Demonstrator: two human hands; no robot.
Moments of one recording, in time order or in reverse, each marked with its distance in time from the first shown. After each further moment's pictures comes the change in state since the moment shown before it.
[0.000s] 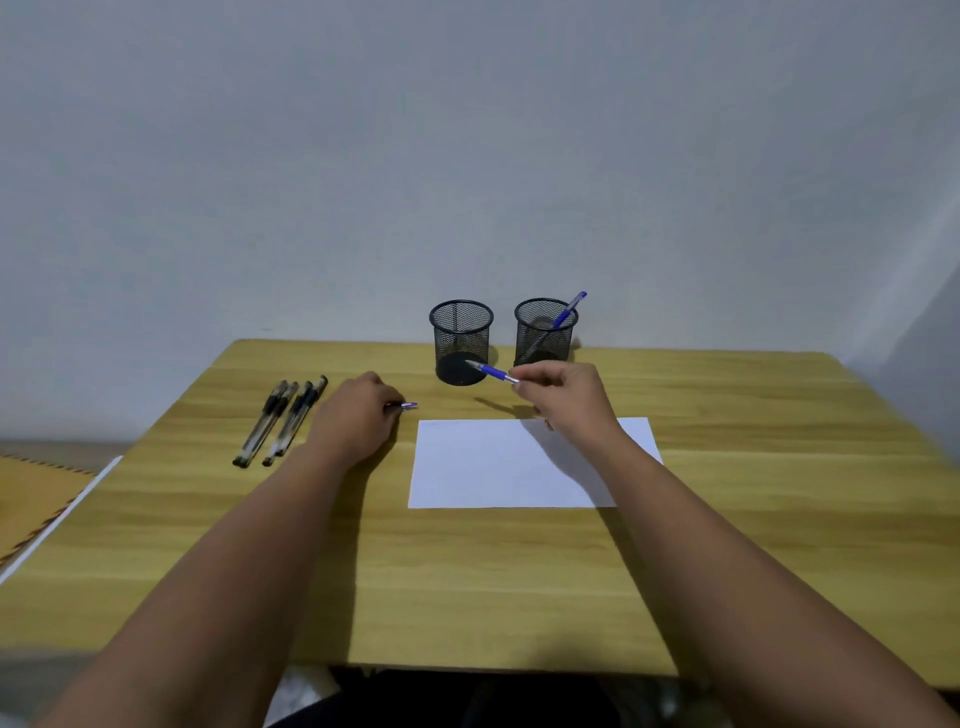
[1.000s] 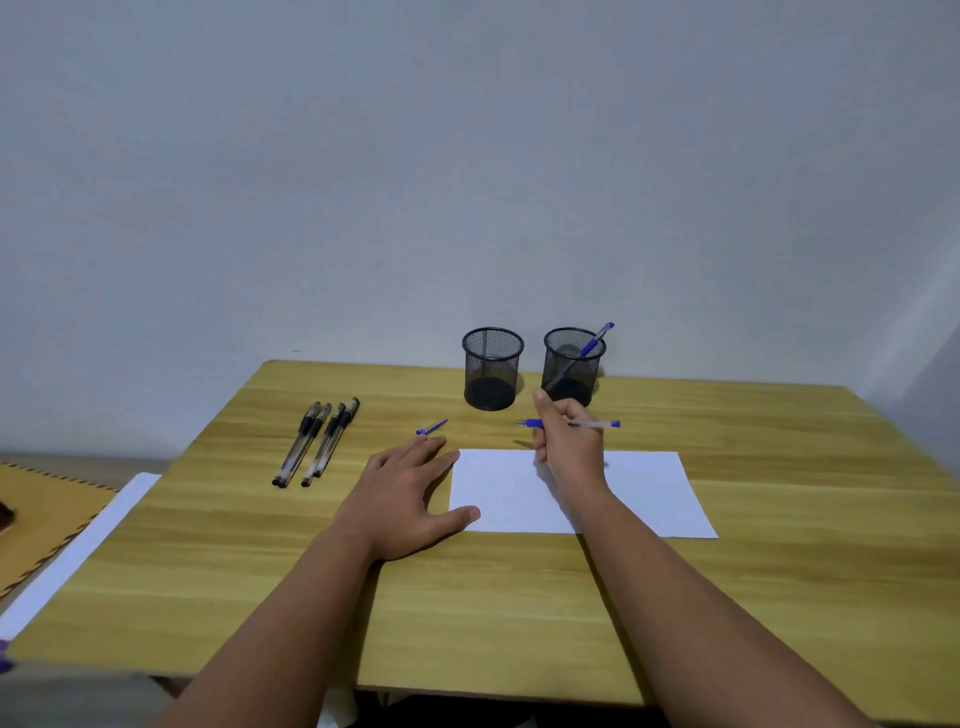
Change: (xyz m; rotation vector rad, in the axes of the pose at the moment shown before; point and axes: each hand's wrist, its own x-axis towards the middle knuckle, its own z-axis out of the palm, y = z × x) left_hand -0.067 -0.002 0.021 -0.048 -0.085 0.198; right_hand -0.013 0.014 0.059 0.390 0.231 0.212
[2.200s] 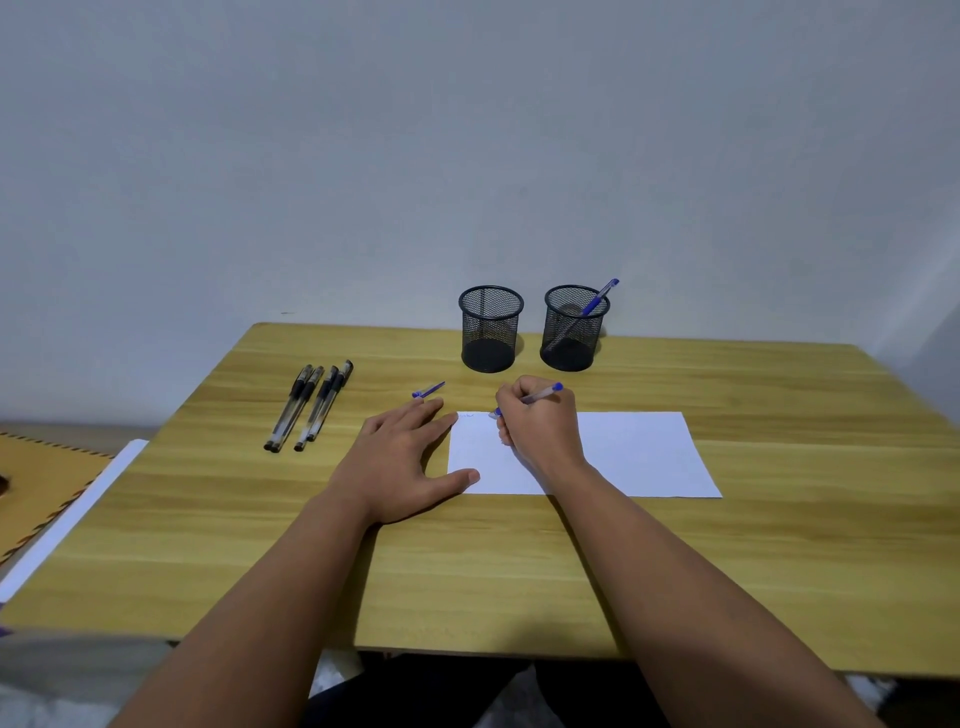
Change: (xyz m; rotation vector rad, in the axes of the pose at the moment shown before) left_hand 0.000 0.003 -0.003 0.001 -0.002 -0.004; right_hand 0.005 0.037 0.017 -0.320 -0.113 -0.194
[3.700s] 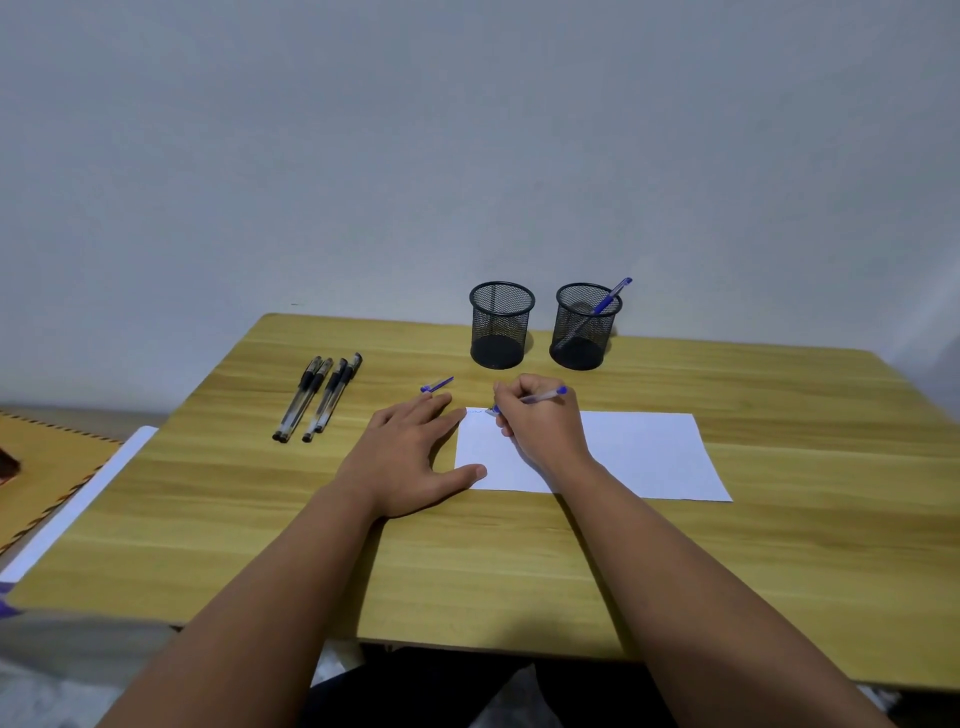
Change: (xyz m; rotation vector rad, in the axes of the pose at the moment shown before) left_hand 0.002 -0.002 0.003 0.022 0.004 0.015; right_hand 0.000 0.000 0.001 -0.082 -0.094 -0.021
